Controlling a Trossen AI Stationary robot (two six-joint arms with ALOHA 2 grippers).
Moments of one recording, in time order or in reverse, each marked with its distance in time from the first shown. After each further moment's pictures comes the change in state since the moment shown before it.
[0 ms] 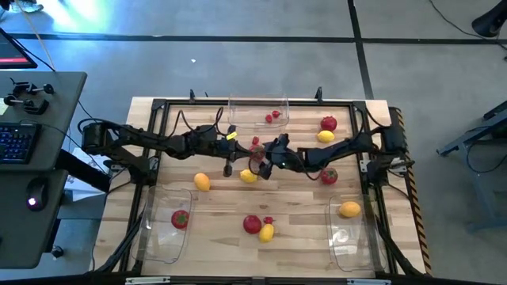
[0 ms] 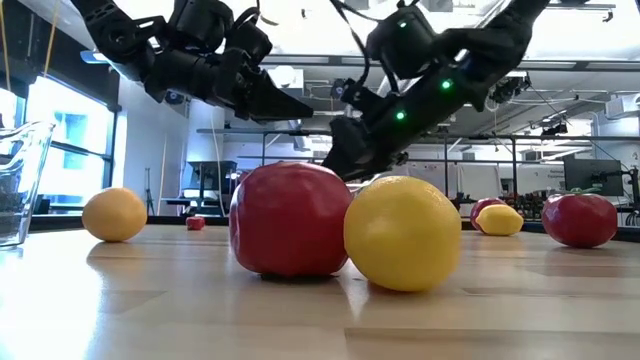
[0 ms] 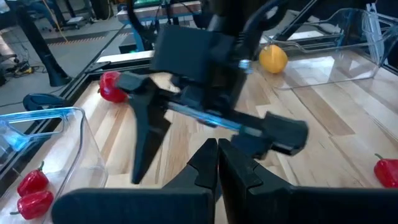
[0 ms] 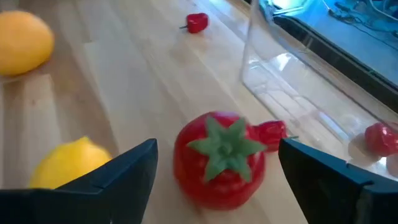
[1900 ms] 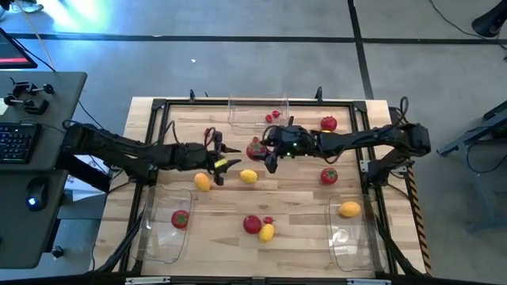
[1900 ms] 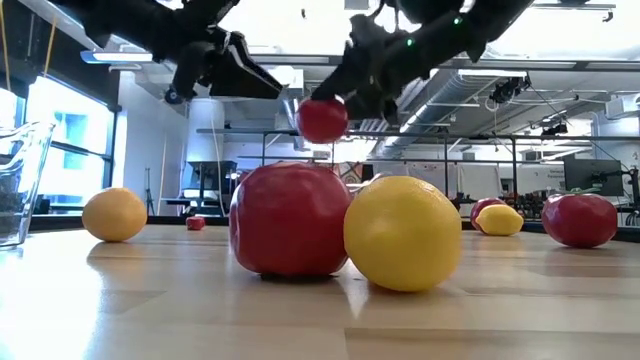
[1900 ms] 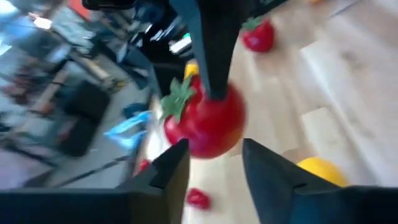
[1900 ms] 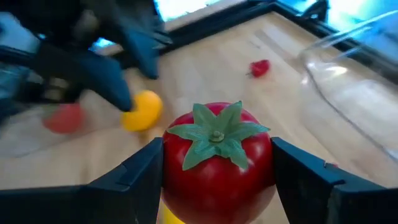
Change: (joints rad) left arm -0.272 -0.240 0.000 -0.314 -0.566 0.364; right arm -0.083 -0.254 0.081 -0.194 -0.403 0.136
